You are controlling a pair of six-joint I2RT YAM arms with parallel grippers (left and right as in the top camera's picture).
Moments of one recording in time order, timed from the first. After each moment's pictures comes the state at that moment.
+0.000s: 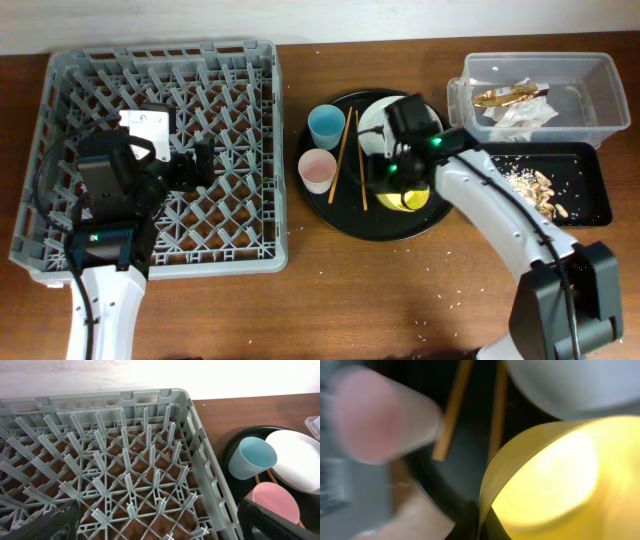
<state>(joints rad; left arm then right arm) 0.08 1.16 0.99 -0.36 0.24 0.07 0.35 1.71 1.30 -0.83 -0.15 0.32</state>
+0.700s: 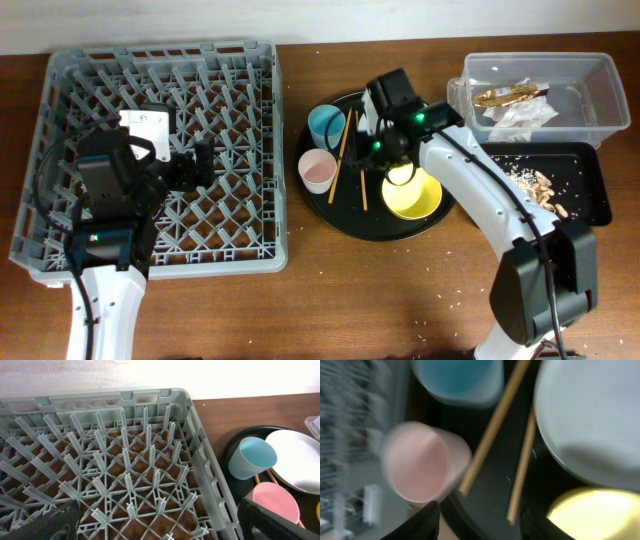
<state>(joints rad) 0.08 1.16 0.99 -0.36 0.24 0.07 0.37 1.84 1.53 -0.81 -0.22 0.29</state>
